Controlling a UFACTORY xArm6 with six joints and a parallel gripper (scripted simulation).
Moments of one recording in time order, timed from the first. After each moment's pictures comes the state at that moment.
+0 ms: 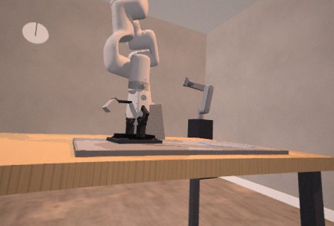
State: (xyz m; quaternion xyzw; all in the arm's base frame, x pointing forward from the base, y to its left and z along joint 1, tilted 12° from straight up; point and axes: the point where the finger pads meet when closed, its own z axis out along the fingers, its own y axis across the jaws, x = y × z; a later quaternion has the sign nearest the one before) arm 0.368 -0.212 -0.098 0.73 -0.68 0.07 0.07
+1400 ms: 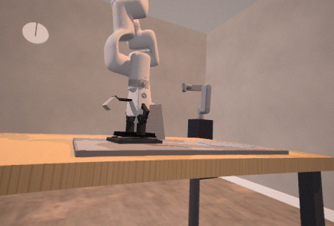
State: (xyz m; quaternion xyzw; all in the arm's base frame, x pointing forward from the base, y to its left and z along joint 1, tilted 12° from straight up) arm 0.368 -0.211 -0.091 0.73 -0.68 0.07 0.07
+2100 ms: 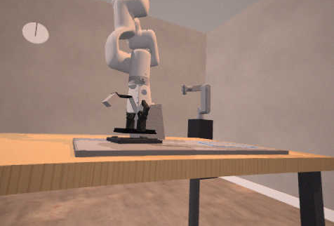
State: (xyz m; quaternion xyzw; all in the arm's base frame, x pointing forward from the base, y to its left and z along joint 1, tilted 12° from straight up) arm 0.368 -0.209 -0.079 0.73 -0.68 0.07 0.07
